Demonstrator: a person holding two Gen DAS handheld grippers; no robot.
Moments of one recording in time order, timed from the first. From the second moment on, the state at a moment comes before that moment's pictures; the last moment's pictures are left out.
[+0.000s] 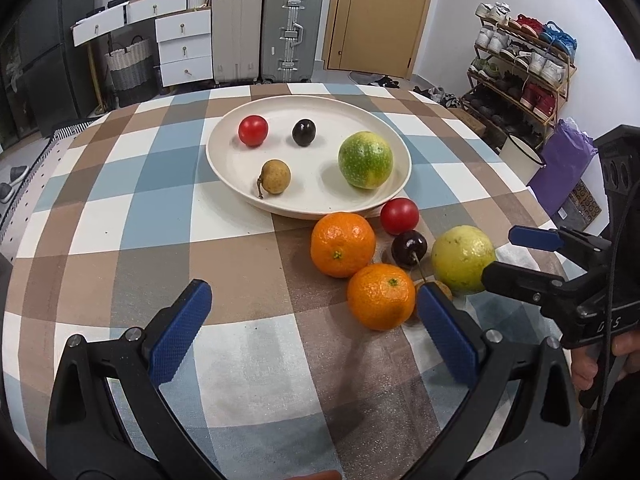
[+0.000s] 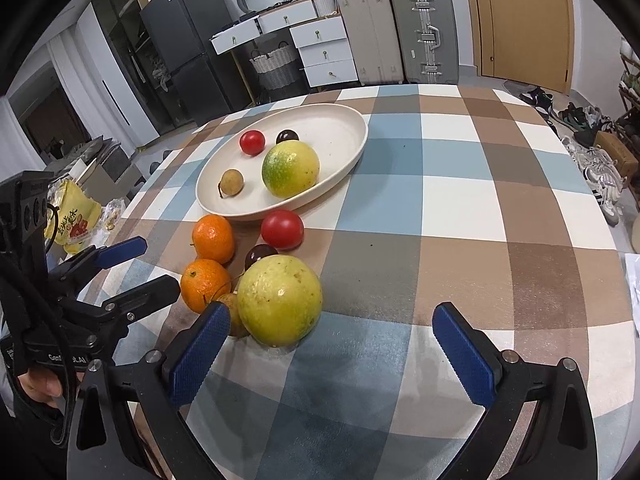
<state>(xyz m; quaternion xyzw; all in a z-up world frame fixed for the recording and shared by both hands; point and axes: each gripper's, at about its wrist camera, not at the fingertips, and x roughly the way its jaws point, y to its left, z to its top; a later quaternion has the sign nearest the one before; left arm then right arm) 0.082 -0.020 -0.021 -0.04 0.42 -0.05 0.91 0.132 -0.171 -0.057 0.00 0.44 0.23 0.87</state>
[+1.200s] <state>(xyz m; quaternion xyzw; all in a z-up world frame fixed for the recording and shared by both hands) 0.090 -0.033 -0.040 -0.09 0.44 -0.14 0.88 0.140 -0.162 -0.070 0.04 0.44 0.29 0.85</state>
